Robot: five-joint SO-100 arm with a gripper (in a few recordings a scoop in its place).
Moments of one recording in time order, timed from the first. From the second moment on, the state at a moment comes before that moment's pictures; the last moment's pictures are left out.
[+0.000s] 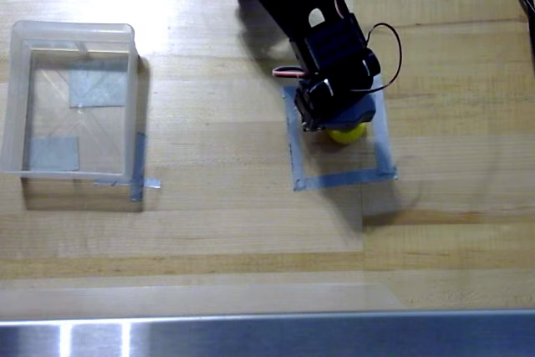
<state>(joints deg) -25.8 82.4 102.7 68.5 111.7</state>
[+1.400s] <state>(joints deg) 46.0 101.2 109.5 71.0 88.1</state>
